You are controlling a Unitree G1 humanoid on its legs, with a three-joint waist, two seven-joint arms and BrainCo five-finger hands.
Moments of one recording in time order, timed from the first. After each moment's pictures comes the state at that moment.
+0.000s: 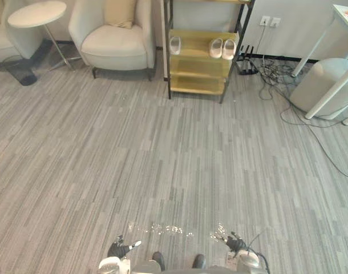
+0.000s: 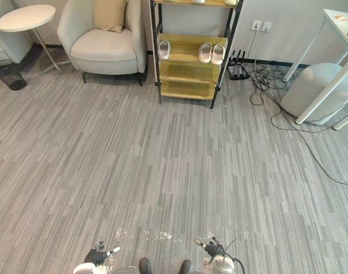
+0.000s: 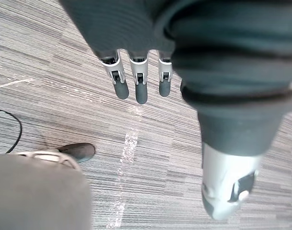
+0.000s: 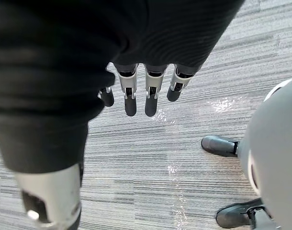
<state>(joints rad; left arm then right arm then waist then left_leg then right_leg) 0.05 0.14 0.01 1.07 -0.14 -0.13 0.09 -0.03 -0.04 -0.10 1.11 0.12 -0.09 -0.09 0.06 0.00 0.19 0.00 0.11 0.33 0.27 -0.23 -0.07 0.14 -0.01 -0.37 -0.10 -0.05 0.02</state>
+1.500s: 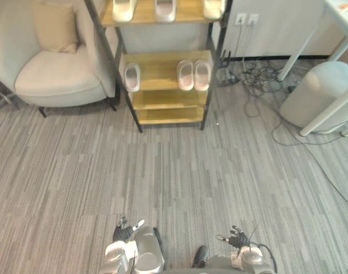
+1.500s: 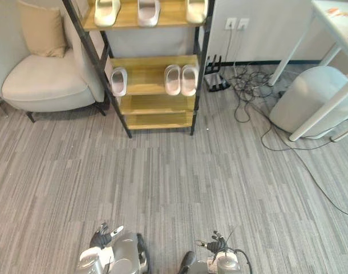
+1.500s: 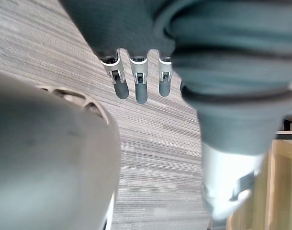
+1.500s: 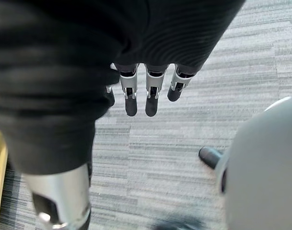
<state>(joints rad) 0.00 0.08 0.03 0.97 -0.28 -0.17 0.13 -0.04 -0.08 0.03 1.08 0.04 -0.10 -0.12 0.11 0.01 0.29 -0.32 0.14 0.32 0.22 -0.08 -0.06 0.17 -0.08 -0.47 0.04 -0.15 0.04</state>
